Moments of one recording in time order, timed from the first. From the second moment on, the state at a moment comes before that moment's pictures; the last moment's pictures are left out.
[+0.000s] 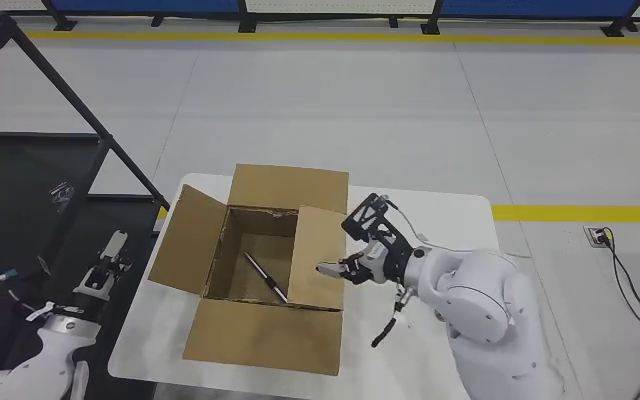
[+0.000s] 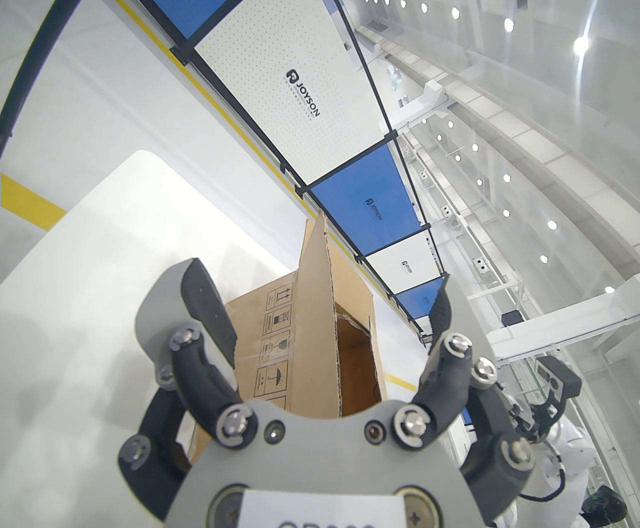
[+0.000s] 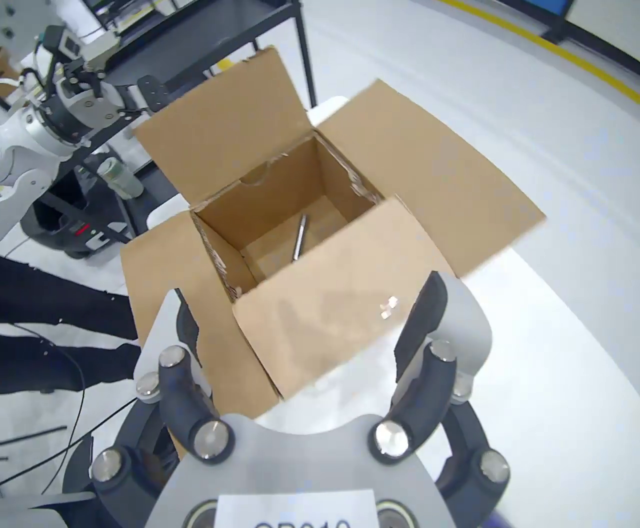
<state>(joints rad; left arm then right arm) 1.42 -1.08 -1.89 -1.67 -0.01 -0.29 -0.33 -0.98 -1.45 1.37 -1.98 -0.95 -0.35 1.16</state>
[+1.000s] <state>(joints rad) 1.38 -1.08 -1.84 -1.65 0.06 -0.25 -0.36 -1.16 -1.38 1.66 -1.83 -1.13 0.05 1.51</state>
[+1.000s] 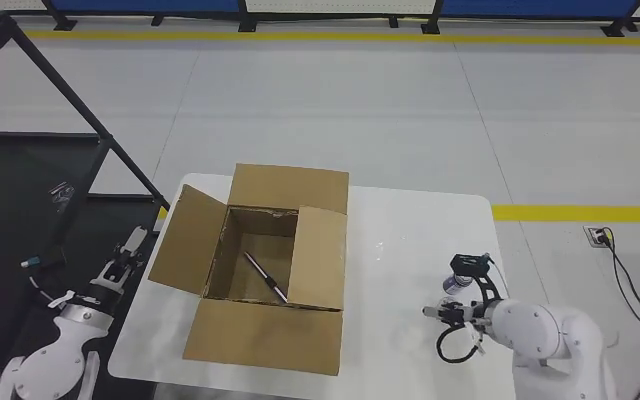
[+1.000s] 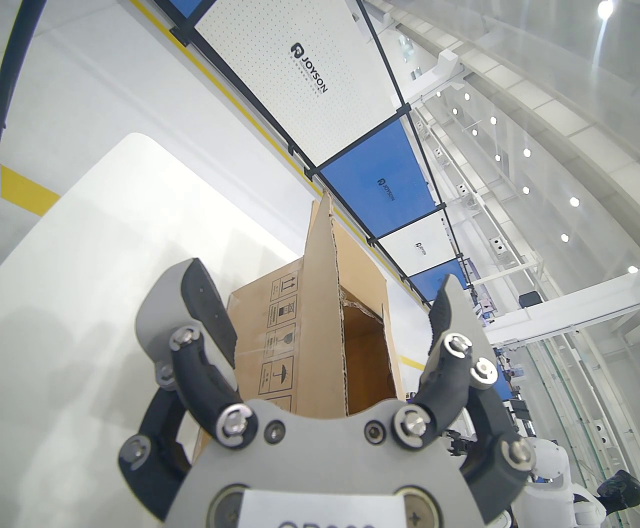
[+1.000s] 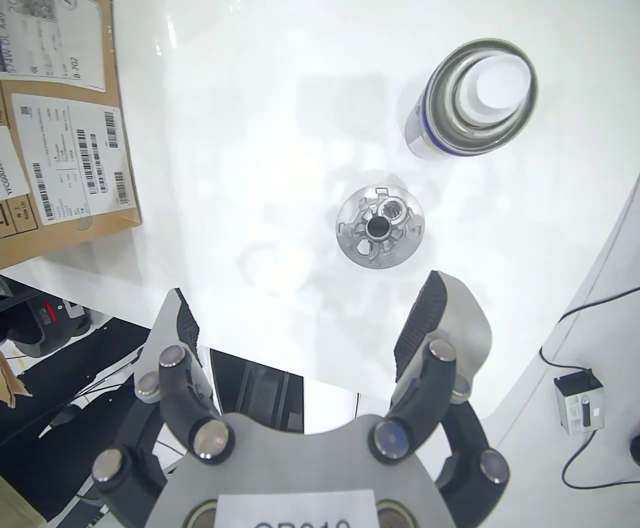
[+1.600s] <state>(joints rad) 1.37 -1.08 -1.84 -1.65 0.07 -0.25 -0.35 -1.09 -1.36 1.57 -1.67 -1.20 0.12 1.48</state>
